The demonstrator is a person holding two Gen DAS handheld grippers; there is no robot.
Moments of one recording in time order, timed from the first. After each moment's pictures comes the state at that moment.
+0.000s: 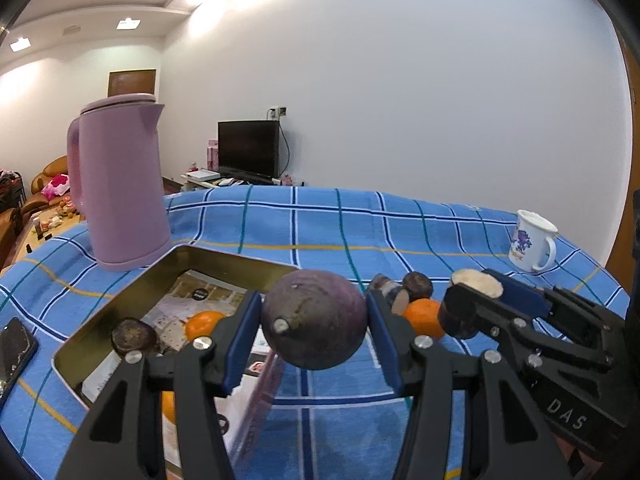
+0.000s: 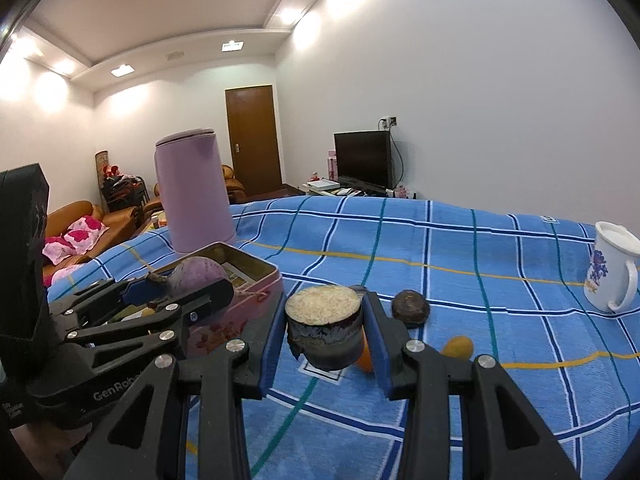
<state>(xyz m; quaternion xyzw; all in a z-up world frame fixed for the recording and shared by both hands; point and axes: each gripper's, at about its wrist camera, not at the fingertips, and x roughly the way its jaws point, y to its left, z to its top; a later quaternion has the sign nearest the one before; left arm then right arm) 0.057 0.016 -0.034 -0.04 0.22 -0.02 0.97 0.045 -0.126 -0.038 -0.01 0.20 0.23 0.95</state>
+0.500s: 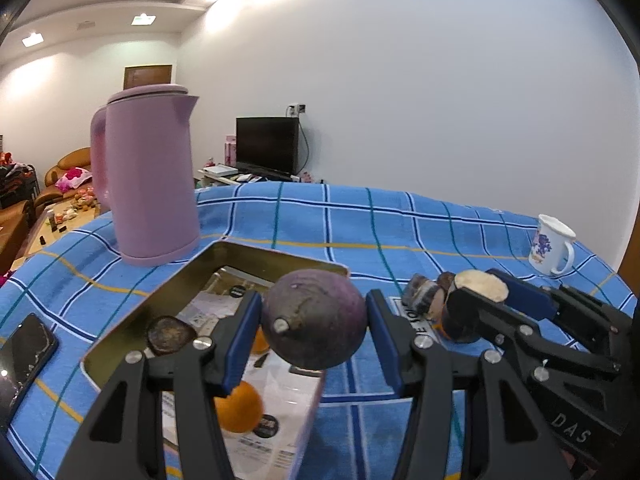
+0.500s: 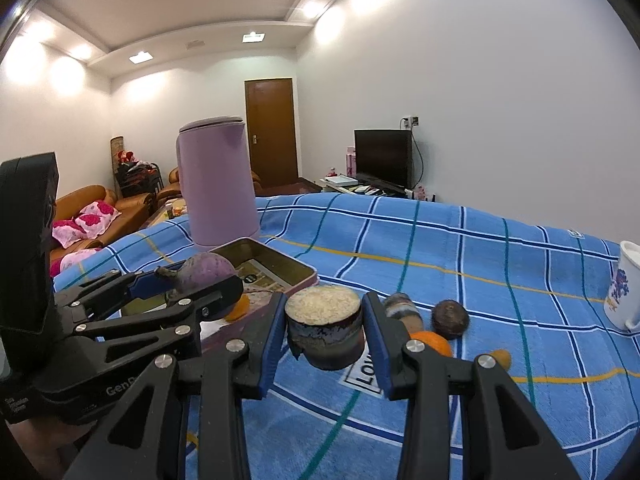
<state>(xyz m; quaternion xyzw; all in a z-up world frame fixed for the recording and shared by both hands) 0.058 0.046 -0.035 -0.05 0.22 0.01 0.97 0.047 -0.087 -0.036 -0.04 0.21 0.26 0.94</state>
